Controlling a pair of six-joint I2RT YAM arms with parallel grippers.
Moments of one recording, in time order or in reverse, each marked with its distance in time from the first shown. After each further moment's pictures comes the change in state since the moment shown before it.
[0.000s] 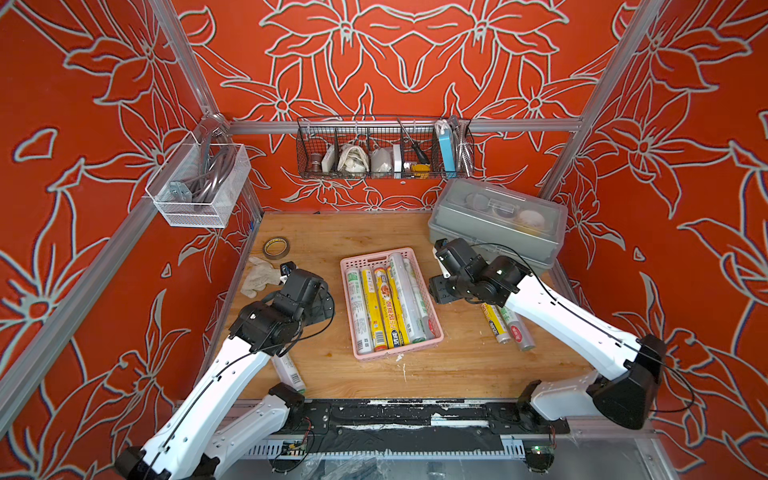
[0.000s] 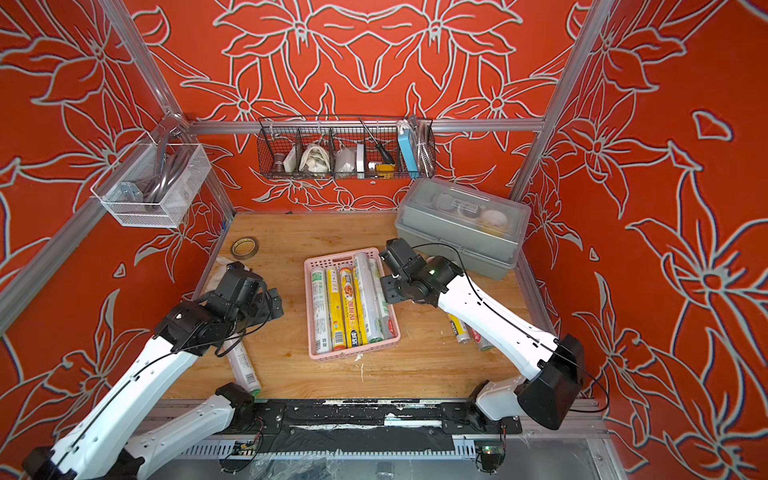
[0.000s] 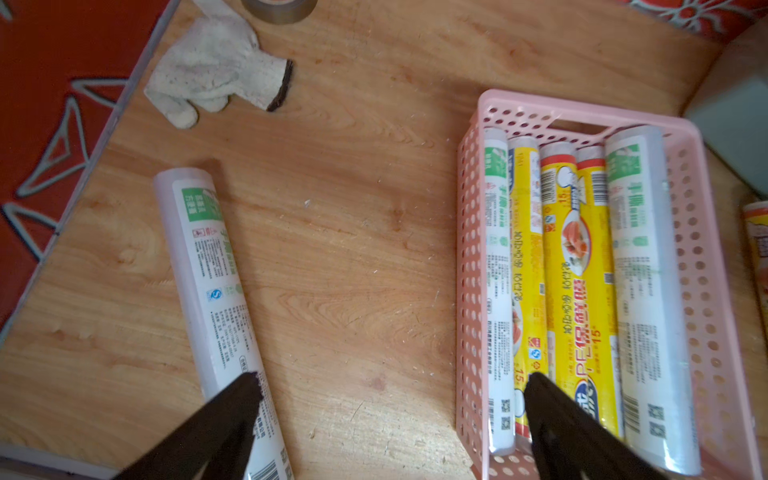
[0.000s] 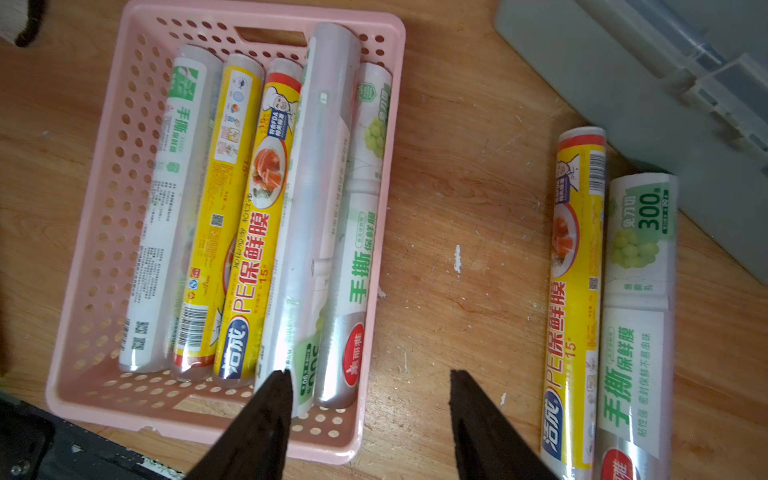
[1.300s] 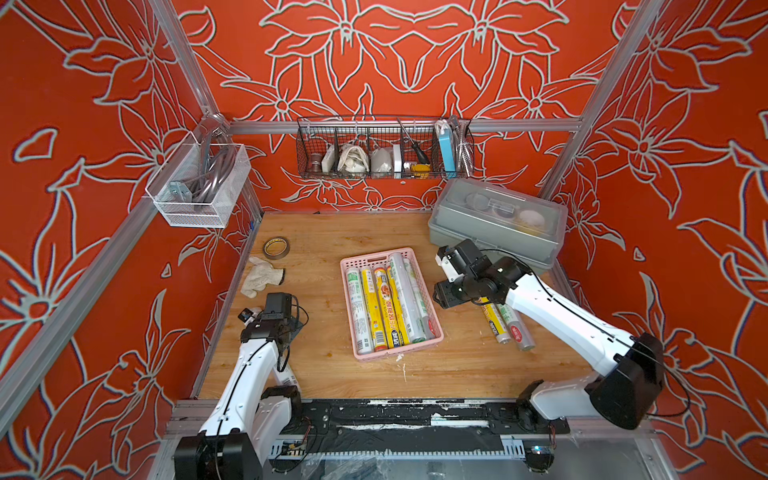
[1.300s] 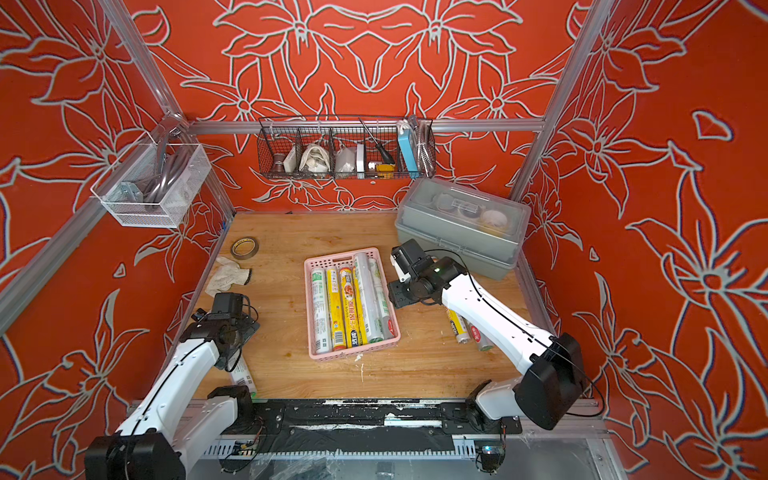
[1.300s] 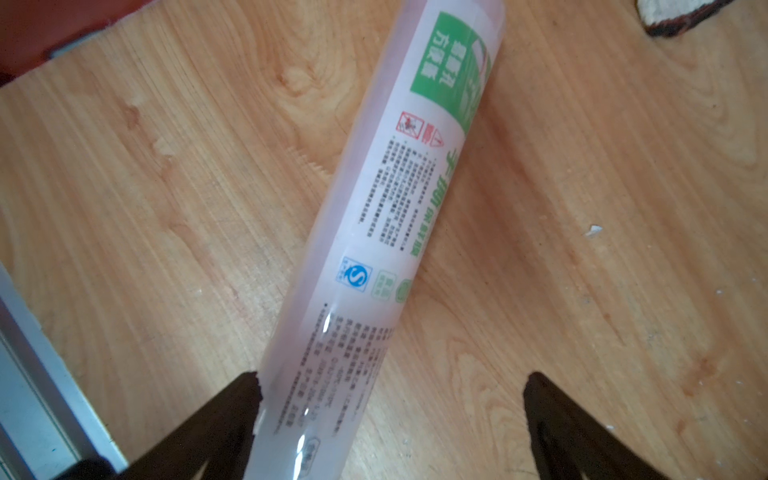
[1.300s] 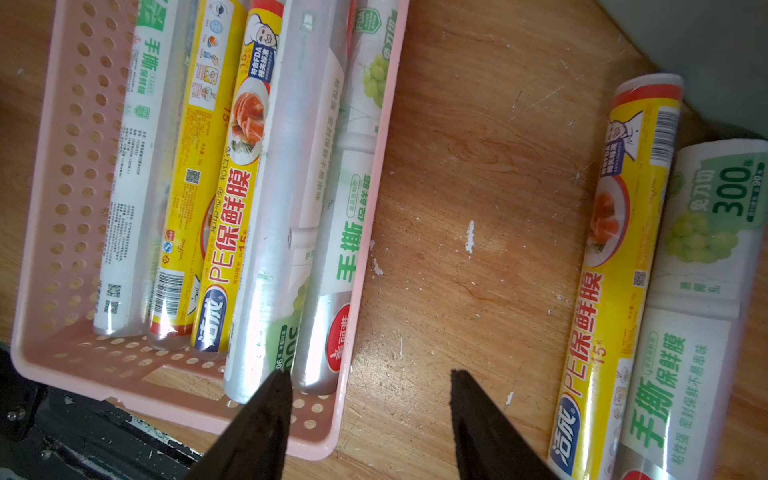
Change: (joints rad) left arm 0.518 0.013 -0.477 0.288 -0.022 -0.208; right arm -0.102 0.011 -0.085 0.035 -0.167 -0.104
